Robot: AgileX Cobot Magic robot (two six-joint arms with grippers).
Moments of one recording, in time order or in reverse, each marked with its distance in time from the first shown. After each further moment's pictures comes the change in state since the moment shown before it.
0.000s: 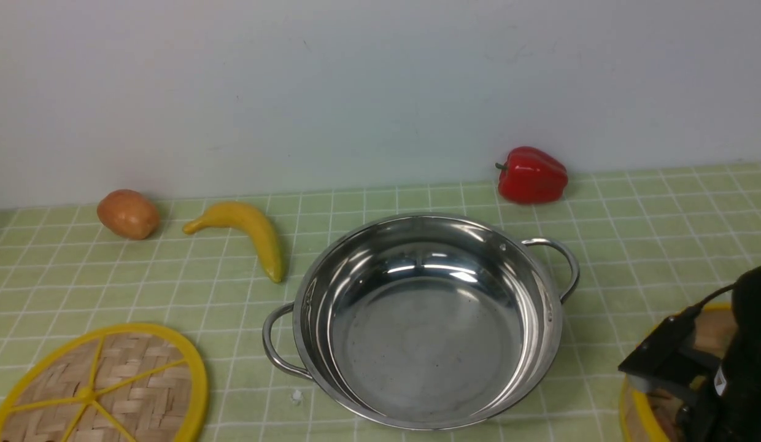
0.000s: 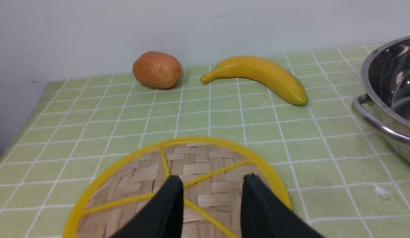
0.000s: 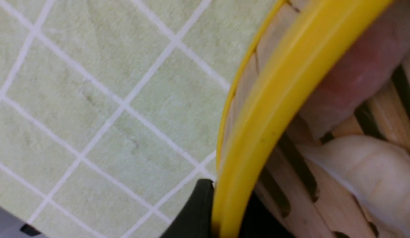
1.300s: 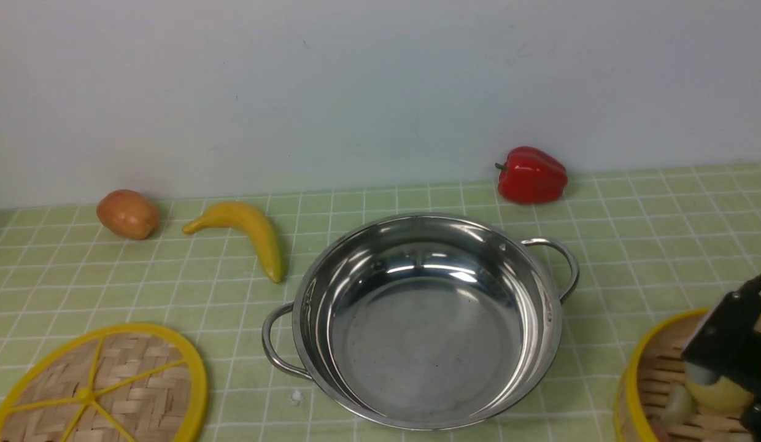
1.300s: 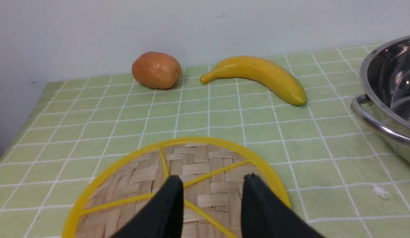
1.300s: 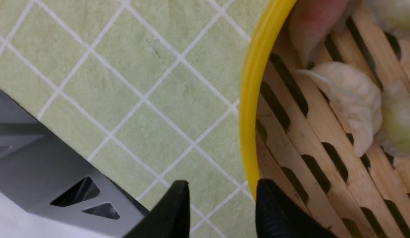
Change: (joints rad) right arm -0.016 -0.316 0.016 0.060 0.177 -0.087; left arm 0.000 0.000 0.000 0.000 0.000 0.000
